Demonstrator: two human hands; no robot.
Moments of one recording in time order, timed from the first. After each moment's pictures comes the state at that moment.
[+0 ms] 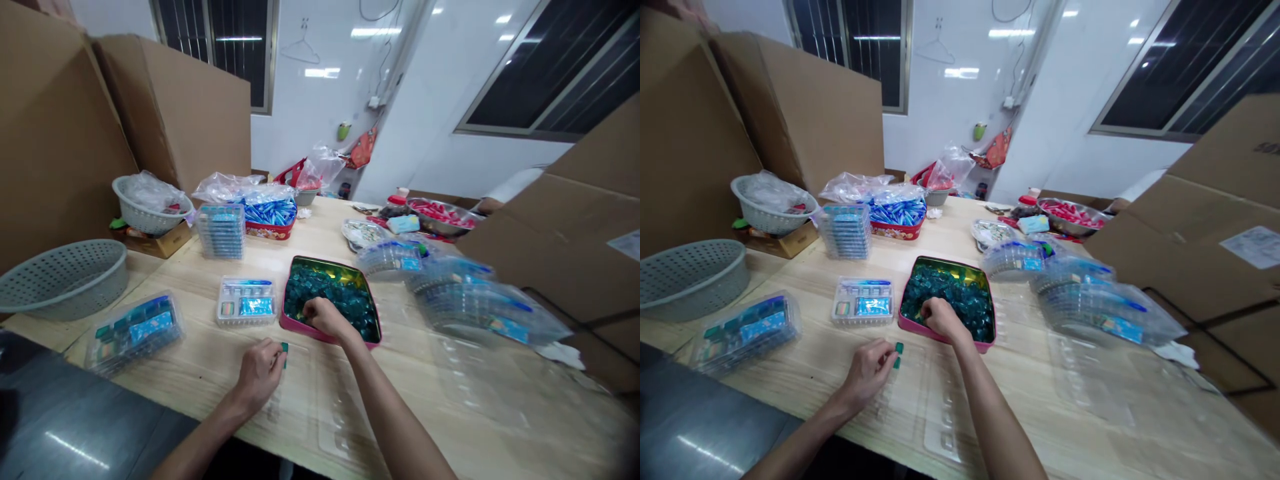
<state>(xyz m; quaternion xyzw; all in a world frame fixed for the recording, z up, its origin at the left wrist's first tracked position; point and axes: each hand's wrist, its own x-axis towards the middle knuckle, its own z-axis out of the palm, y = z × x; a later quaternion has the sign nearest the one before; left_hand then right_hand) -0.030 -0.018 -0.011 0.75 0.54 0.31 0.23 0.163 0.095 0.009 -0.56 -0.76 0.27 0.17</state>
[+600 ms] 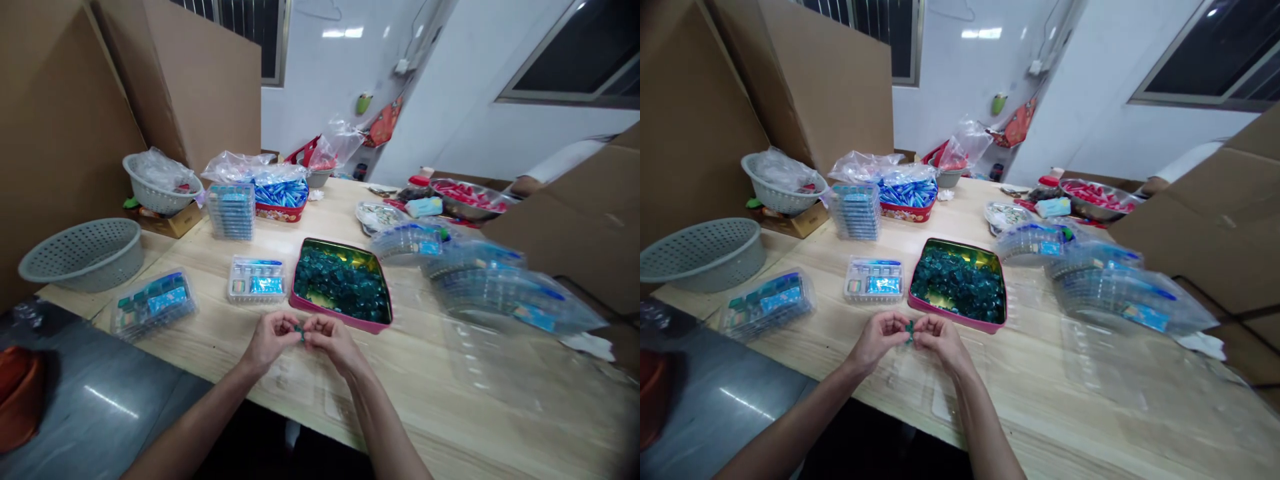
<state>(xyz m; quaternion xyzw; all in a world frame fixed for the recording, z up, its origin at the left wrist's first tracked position) -0.026 -0.013 0.000 0.49 0.47 0.44 0.58 0.132 -0.005 0.000 -0.42 -0.44 0.68 0.40</state>
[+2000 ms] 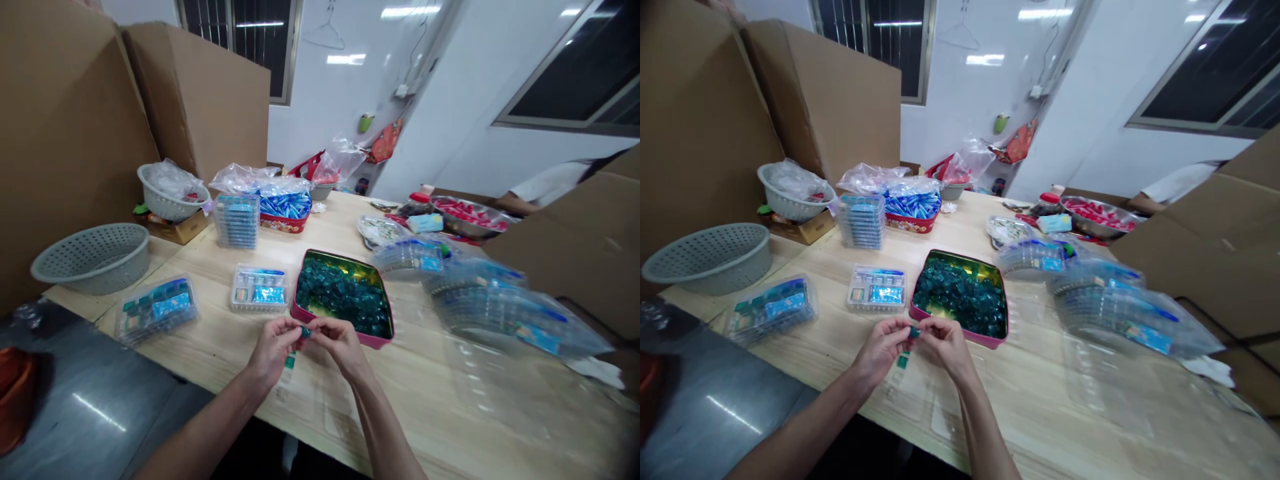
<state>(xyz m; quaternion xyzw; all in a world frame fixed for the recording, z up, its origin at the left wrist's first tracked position) -0.012 -0.014 0.014 0.29 0.38 0.53 0.70 0.137 0.006 0.021 -0.42 -0.53 0.58 0.46</state>
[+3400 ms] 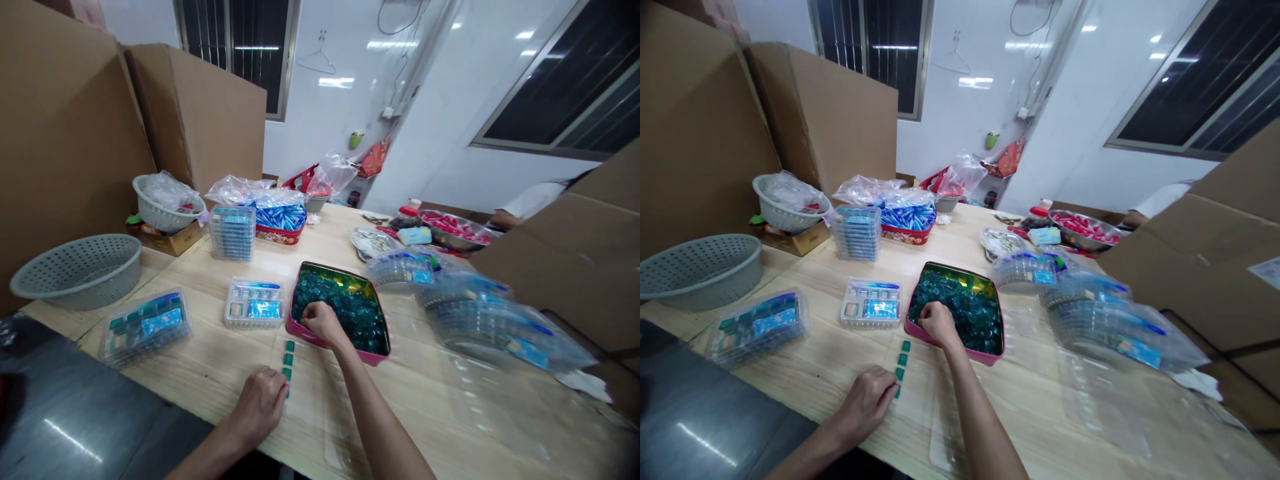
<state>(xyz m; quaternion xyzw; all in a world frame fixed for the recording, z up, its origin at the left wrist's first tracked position) -0.040 -0.051 -0.024 0.79 0.51 0.25 0.21 0.132 0.094 0.007 -0.64 -0.68 0.28 0.23</state>
